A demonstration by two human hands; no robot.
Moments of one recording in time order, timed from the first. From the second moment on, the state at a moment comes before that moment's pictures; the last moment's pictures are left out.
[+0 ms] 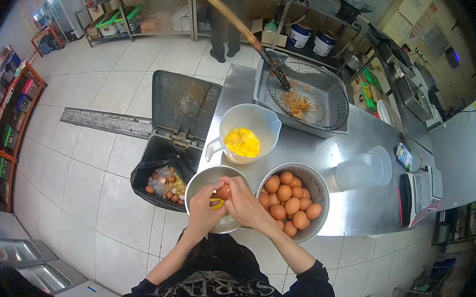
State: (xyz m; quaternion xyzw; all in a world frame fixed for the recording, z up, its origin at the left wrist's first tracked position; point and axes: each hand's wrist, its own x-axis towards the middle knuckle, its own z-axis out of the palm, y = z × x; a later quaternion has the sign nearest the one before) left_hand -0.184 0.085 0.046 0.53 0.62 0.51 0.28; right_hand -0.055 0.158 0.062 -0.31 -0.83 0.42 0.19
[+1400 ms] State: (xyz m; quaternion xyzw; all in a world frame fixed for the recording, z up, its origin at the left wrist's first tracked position) left_hand -0.257 0.072 0.023 0.41 0.74 0.54 0.05; right_hand -0.001 0.166 0.037 -0.33 -0.89 0.16 0.27
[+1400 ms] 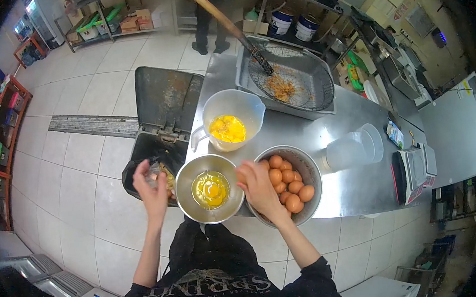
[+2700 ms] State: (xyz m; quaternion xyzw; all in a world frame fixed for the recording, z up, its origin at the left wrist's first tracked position) left_hand -0.288 0.037 0.035 0.49 0.74 0.40 0.24; right_hand 0.041 0.180 0.059 -0.62 -0.74 0.20 0.14
